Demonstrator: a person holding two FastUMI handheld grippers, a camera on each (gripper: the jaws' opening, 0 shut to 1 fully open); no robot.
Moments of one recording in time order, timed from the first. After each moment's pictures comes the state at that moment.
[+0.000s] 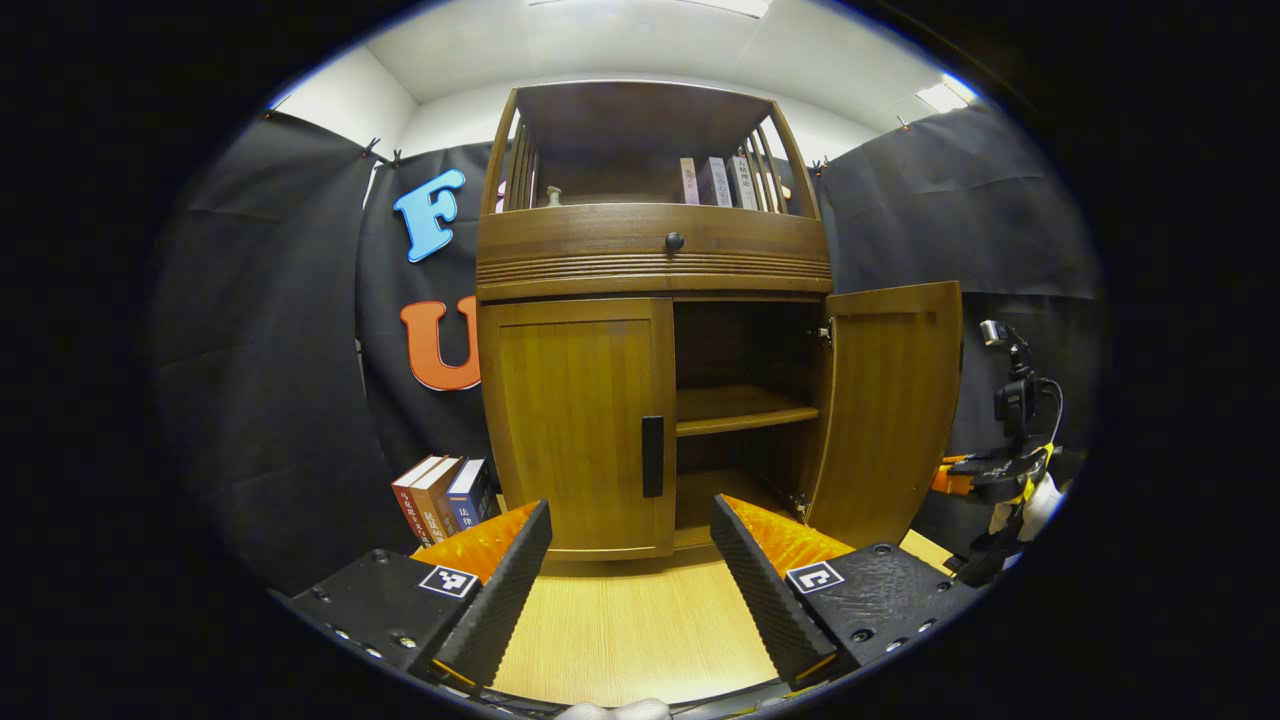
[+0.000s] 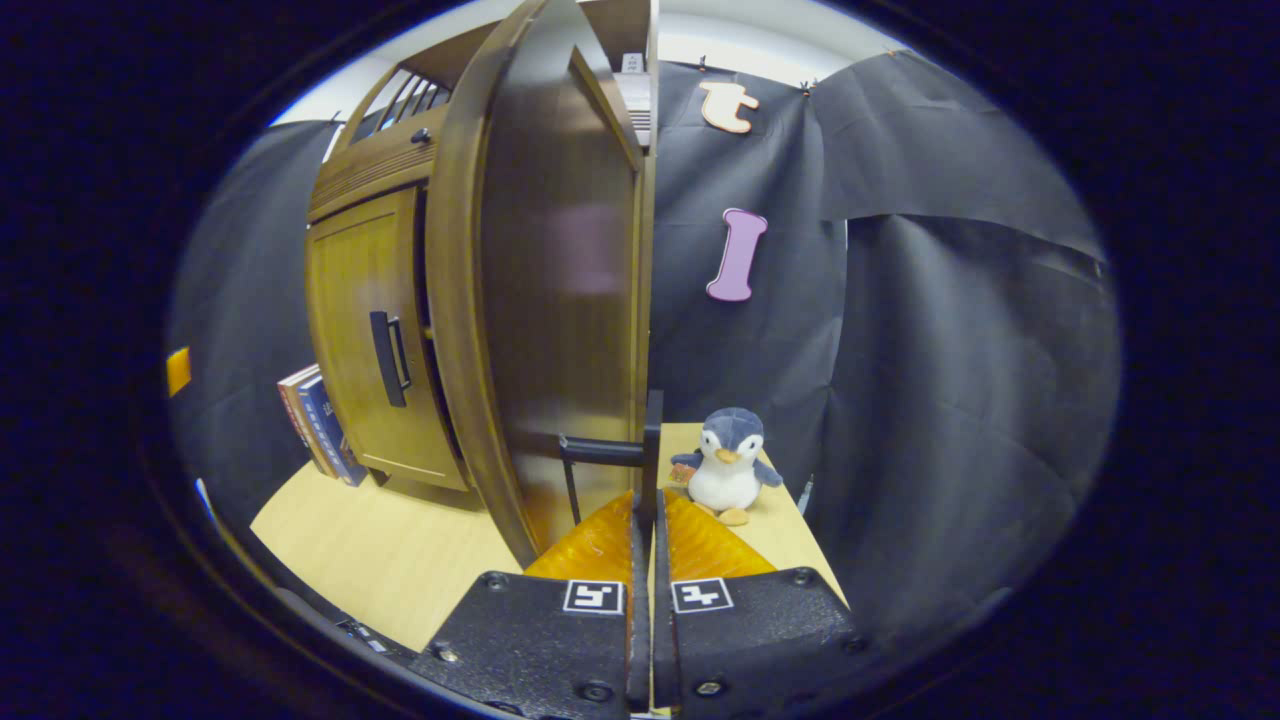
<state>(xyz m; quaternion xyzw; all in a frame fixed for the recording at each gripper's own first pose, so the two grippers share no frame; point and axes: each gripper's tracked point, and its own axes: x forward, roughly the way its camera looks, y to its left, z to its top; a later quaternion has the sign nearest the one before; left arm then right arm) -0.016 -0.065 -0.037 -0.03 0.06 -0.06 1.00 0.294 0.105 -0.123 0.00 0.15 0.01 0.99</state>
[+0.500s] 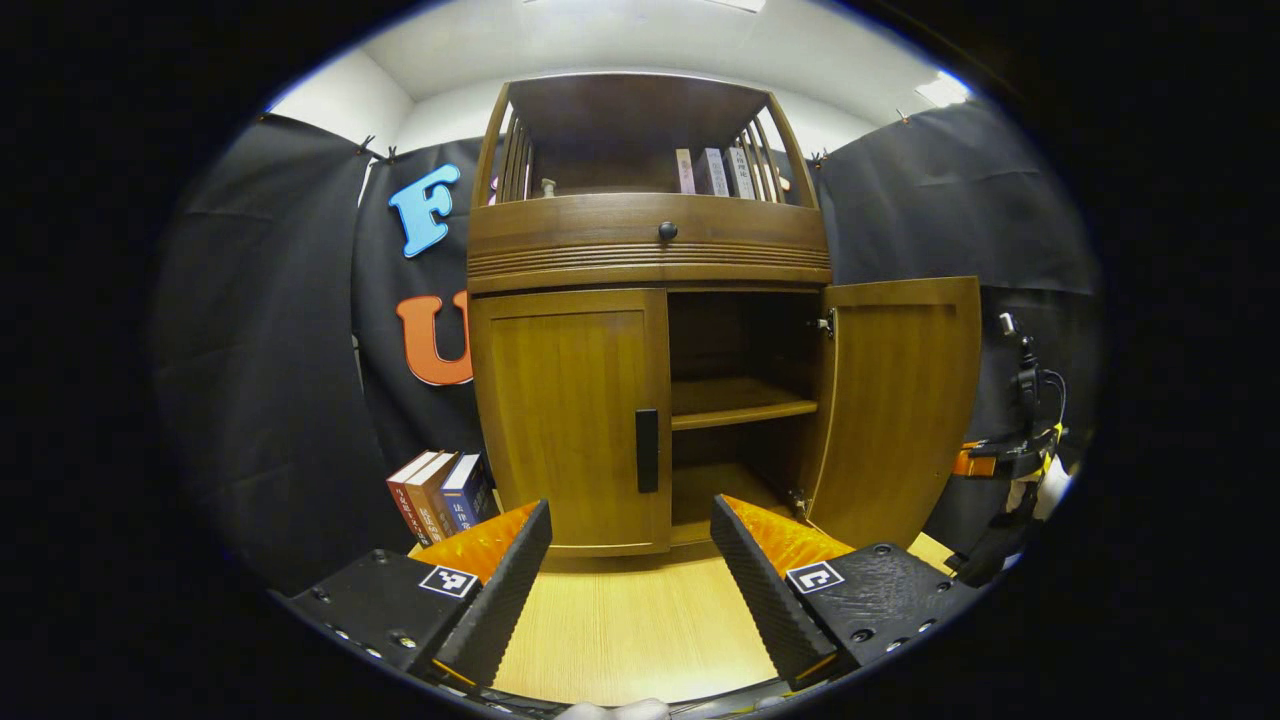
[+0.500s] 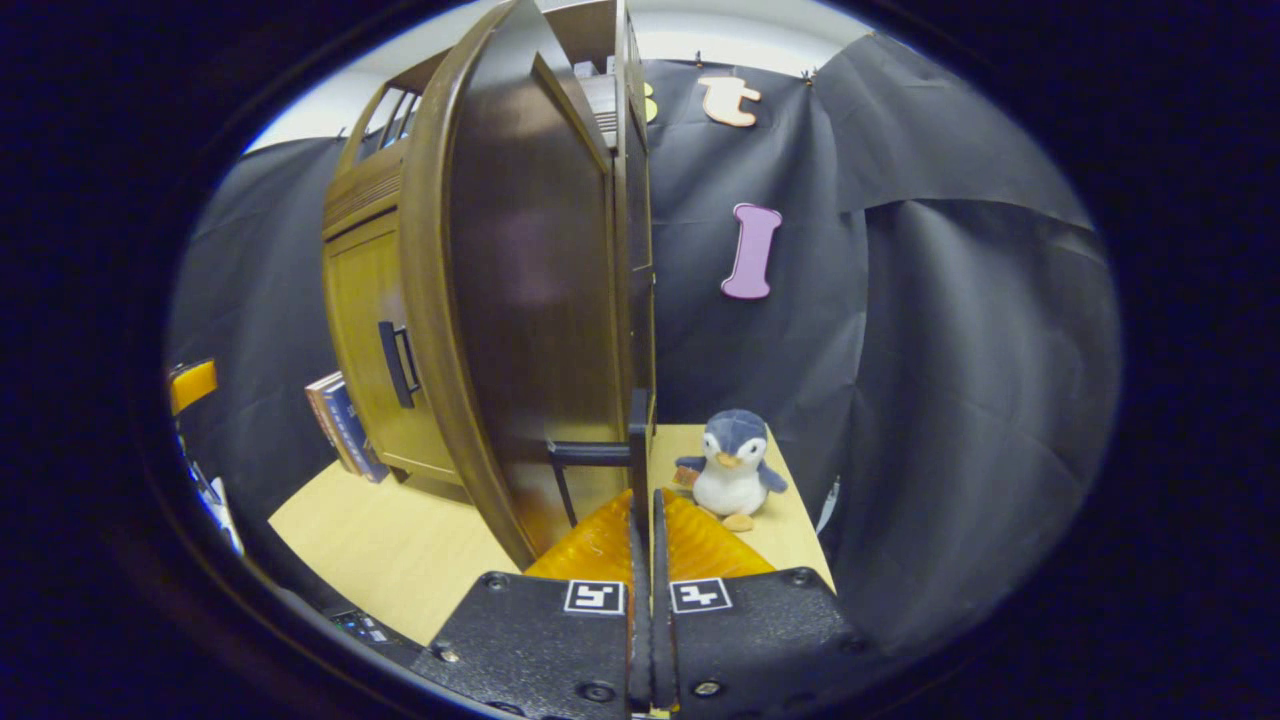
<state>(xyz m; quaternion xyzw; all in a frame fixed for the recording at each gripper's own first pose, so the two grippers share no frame) -0.011 -0.074 -0.041 -0.03 0.07 -0.06 1.00 0.293 0.108 -0.120 0.01 0.15 0.08 0.99</state>
